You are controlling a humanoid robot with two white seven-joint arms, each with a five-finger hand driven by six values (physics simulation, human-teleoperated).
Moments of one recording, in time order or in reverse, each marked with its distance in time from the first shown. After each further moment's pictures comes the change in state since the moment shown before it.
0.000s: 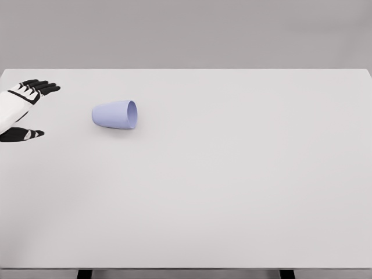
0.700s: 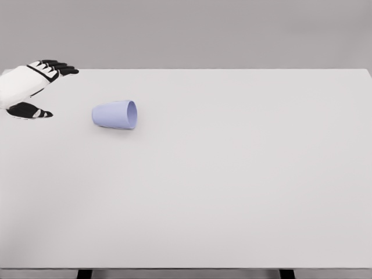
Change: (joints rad) left arm -0.241 -0.081 0.001 -0.004 0.060 -0.001 -0.433; right arm 0.003 0.000 -0.001 0.006 -0.005 0.004 0.000
